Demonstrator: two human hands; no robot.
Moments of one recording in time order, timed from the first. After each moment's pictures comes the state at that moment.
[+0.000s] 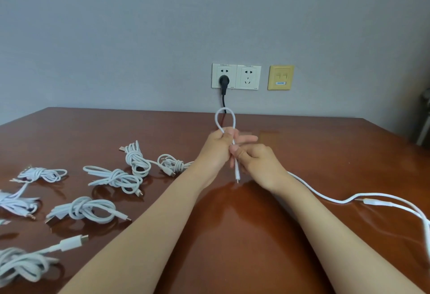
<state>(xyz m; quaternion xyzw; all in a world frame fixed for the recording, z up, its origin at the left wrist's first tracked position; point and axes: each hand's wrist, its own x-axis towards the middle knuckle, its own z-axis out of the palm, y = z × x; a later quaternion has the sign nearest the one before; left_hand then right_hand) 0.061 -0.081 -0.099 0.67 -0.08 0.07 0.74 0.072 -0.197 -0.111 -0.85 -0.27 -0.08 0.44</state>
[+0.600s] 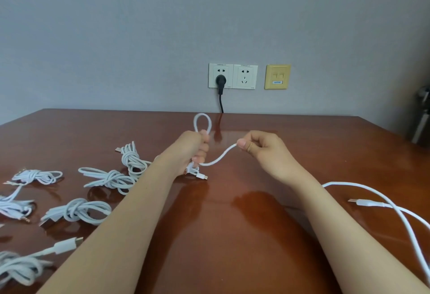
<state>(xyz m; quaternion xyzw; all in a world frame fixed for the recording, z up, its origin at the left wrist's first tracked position) 0.062 -0.044 -0.081 0.66 0.11 -0.04 0.74 0.075 -0.213 -0.095 -0.84 -0.24 -0.10 0.47</state>
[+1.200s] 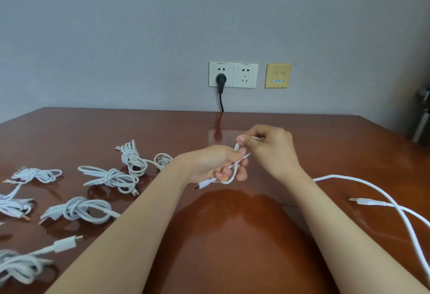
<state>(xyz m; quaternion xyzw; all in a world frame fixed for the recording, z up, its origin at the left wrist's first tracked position) 0.048 -0.066 -0.086 0.75 -0.09 -0.24 0.61 0.071 -0.209 -0.091 -0.86 -0.17 -0.19 0.45</state>
